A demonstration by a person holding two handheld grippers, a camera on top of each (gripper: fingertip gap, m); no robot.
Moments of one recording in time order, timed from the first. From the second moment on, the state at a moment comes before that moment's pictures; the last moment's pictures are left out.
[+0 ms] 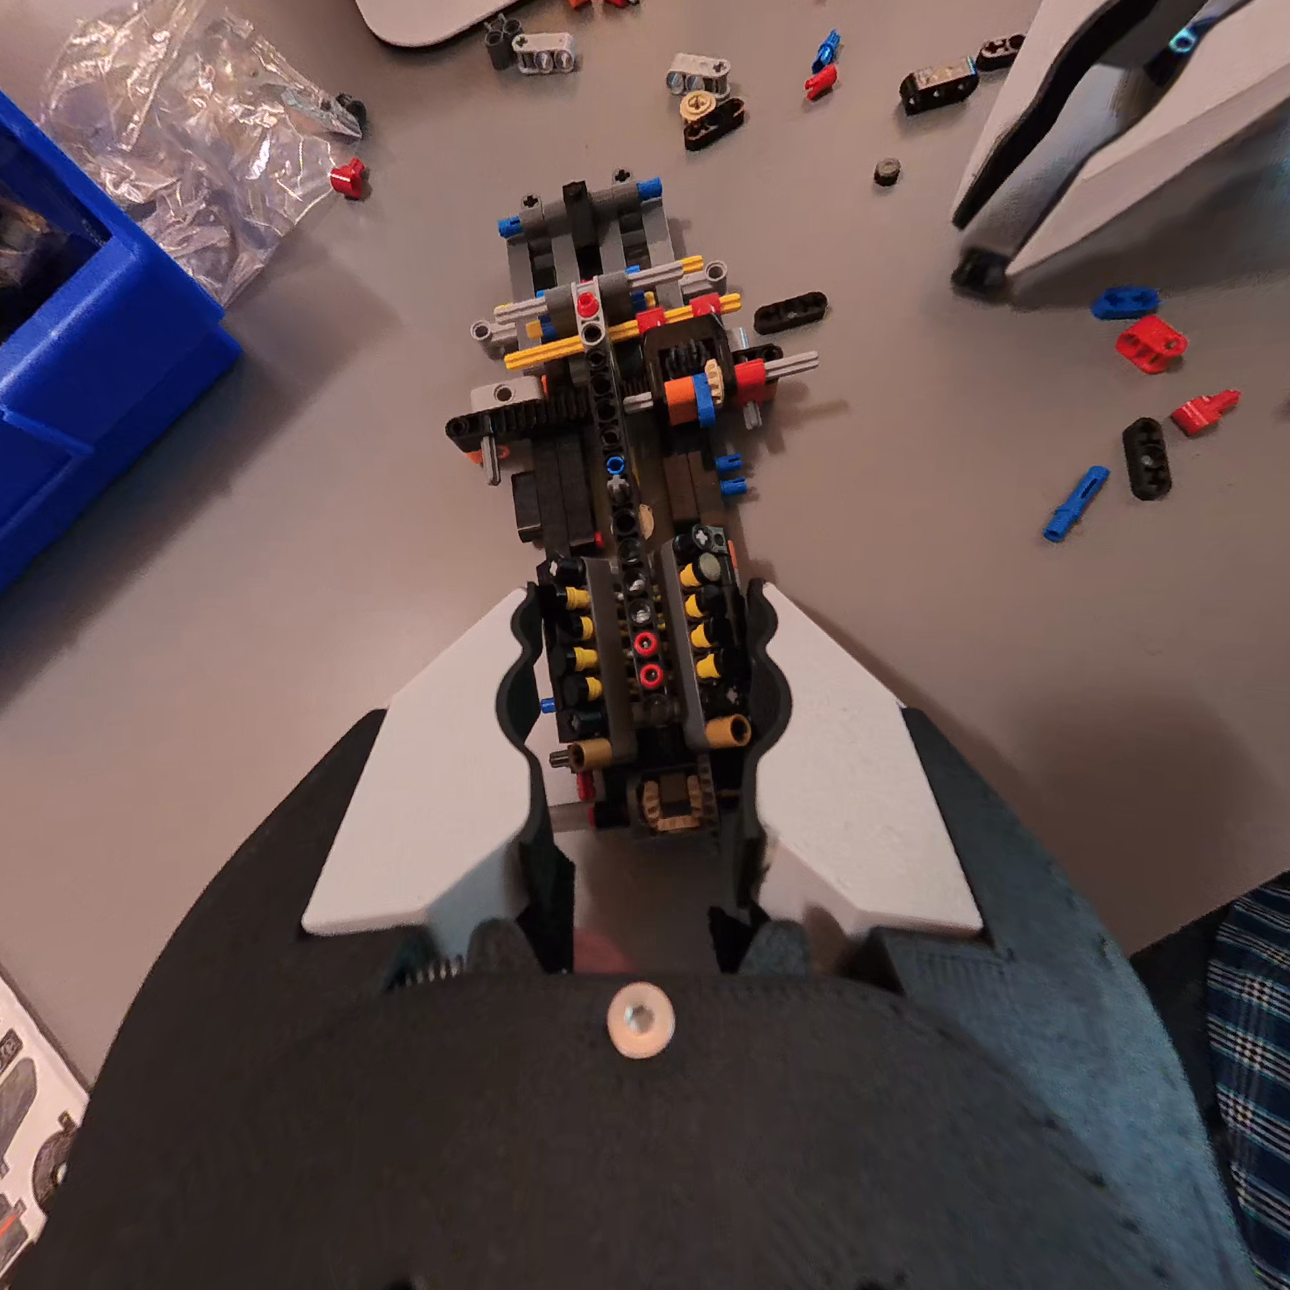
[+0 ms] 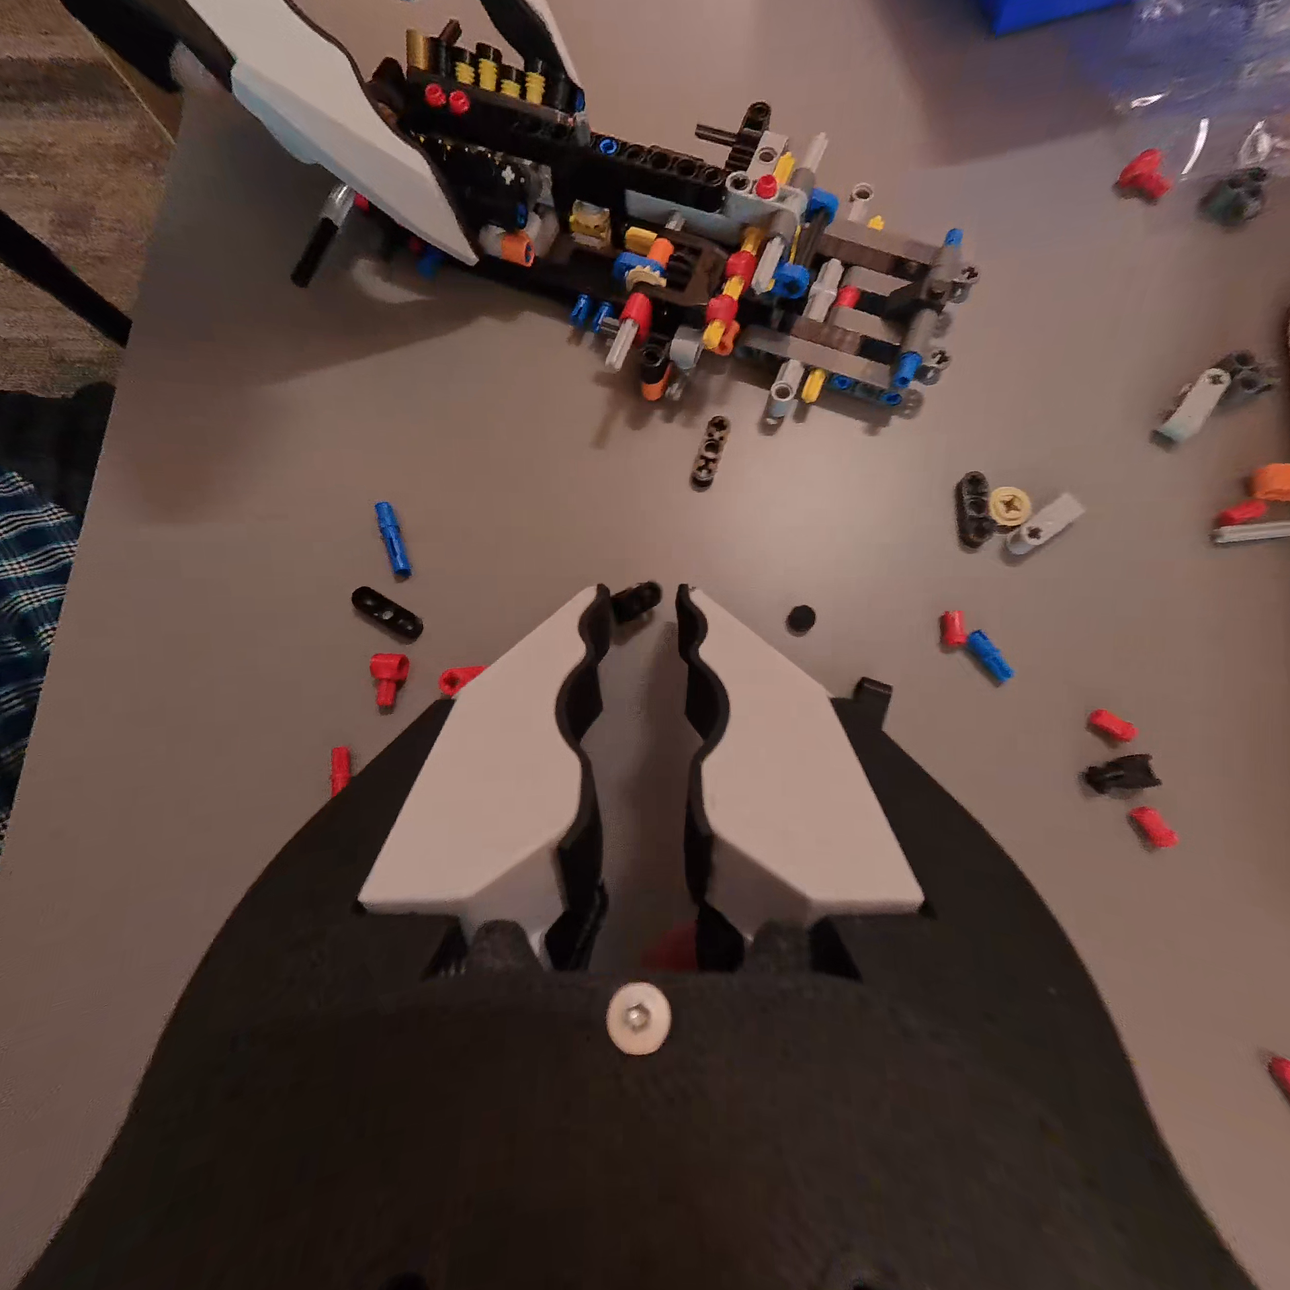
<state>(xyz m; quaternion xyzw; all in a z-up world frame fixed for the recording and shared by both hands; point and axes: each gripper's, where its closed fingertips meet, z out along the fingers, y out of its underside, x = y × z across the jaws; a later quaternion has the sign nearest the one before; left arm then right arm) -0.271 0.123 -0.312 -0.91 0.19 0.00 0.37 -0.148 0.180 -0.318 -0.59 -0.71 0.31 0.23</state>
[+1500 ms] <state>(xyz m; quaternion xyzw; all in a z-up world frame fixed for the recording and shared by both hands) -0.273 0.113 -0.302 -0.90 0.17 -0.01 0.40 -0.153 0.186 -0.328 -0.57 -0.76 0.25 0.21</state>
